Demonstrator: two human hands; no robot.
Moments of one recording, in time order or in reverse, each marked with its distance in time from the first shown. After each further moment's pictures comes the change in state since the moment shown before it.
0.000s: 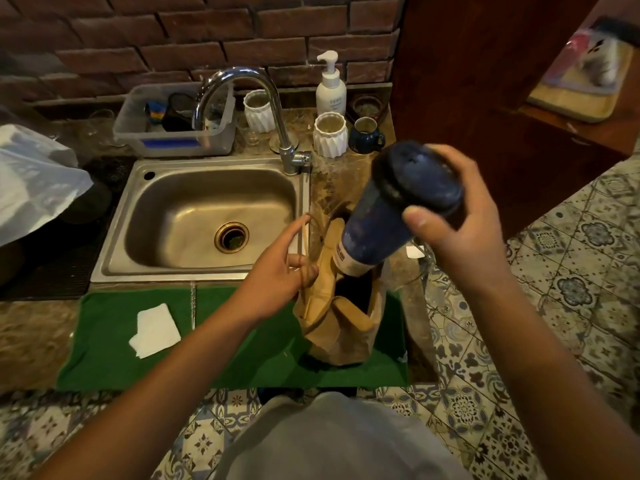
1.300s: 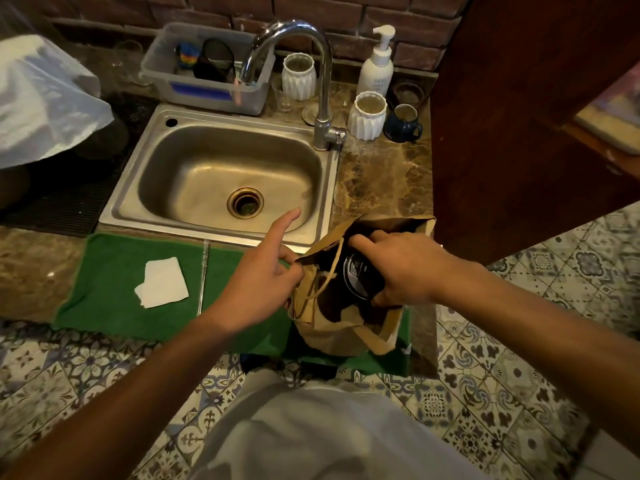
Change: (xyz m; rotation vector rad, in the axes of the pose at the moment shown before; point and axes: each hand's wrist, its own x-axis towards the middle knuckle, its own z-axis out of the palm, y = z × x) left_hand -0.050 -0.032 -0.036 0.182 0.176 0.020; right_hand 0.011 0.040 0.079 -1.356 -1.091 -0.172
